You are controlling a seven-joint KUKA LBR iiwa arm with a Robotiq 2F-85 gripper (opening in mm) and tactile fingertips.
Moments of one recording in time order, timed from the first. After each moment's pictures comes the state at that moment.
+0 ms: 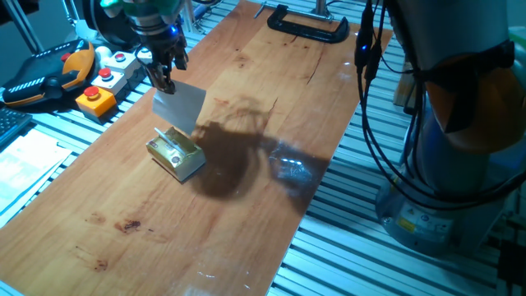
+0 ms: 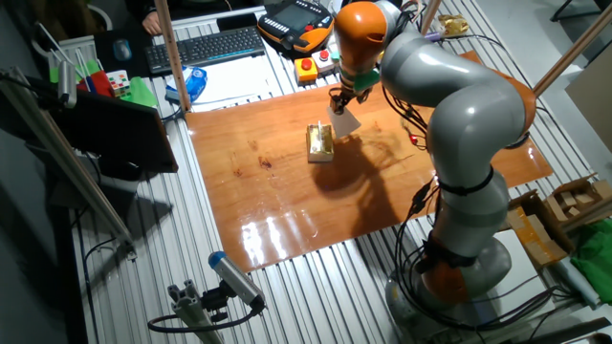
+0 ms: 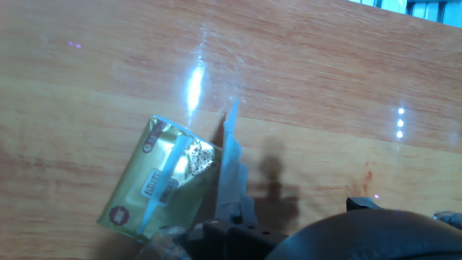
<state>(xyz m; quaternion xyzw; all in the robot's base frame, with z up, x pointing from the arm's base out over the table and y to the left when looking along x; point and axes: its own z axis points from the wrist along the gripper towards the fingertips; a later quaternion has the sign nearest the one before) 0.606 0.032 0.202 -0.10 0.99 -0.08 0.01</state>
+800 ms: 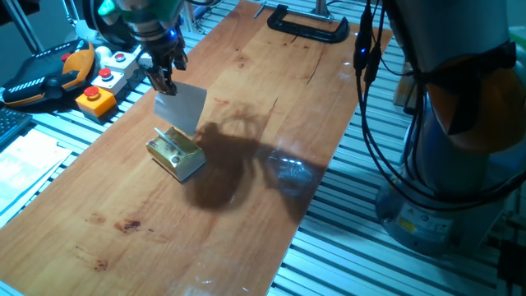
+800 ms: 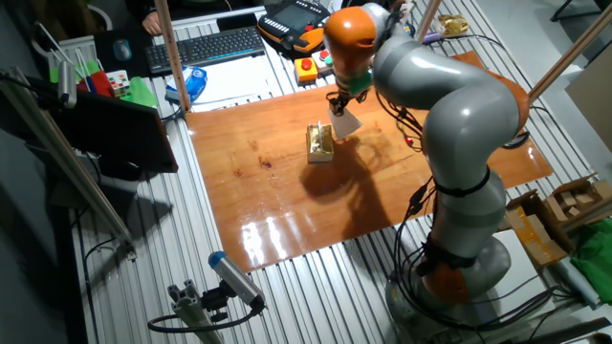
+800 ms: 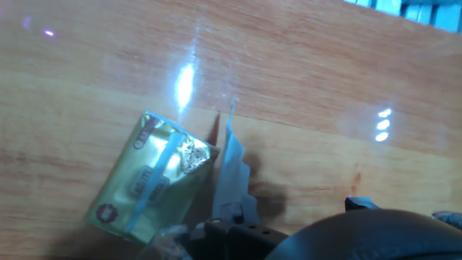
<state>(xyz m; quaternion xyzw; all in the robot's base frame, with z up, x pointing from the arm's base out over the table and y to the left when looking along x) 0.606 0.031 0.198 -0.13 0.98 -0.13 0.02</state>
